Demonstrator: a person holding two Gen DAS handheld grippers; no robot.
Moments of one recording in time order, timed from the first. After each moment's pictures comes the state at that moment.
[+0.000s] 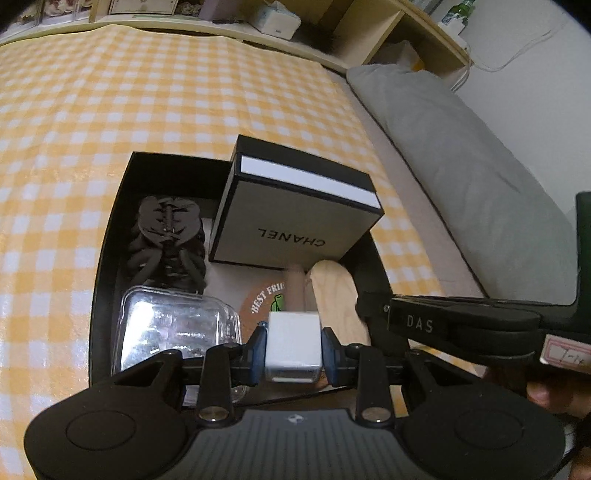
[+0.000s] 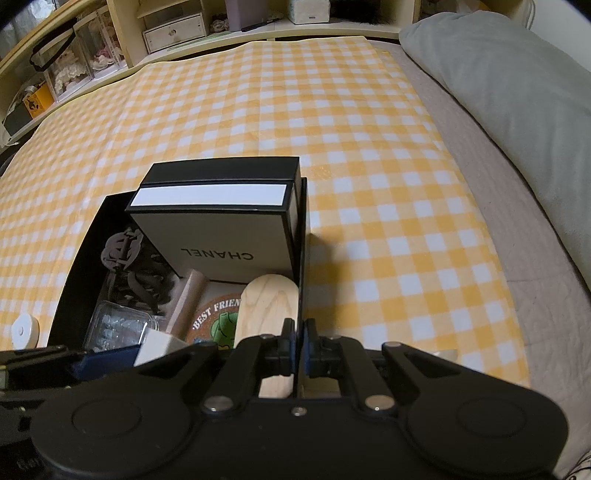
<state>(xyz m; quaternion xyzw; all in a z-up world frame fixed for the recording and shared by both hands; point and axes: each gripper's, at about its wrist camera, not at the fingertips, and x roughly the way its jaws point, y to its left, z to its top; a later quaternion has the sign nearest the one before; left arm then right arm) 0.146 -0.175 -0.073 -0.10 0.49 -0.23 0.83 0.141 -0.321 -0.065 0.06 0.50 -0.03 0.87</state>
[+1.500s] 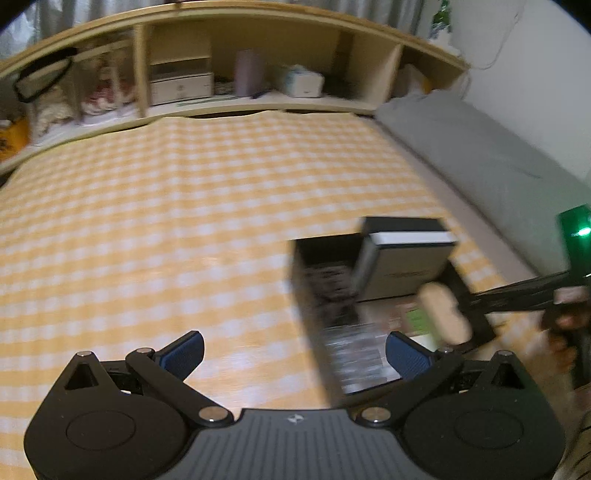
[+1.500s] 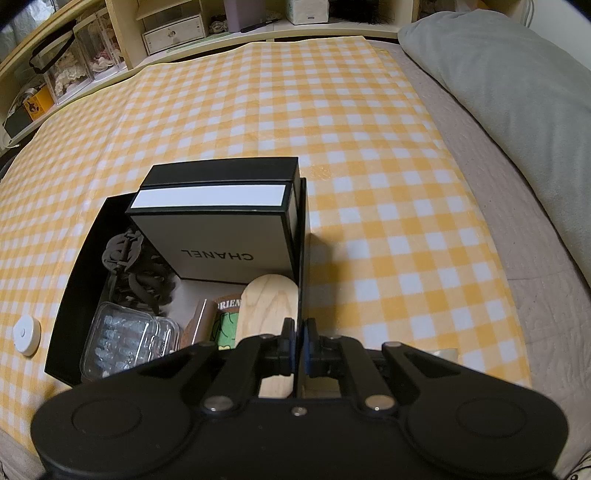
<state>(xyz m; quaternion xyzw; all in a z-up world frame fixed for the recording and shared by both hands) 0.129 -0.054 -0.008 0.04 0.41 -0.19 0.89 0.141 -0.323 -0.066 0.07 0.50 -0.03 0.87</state>
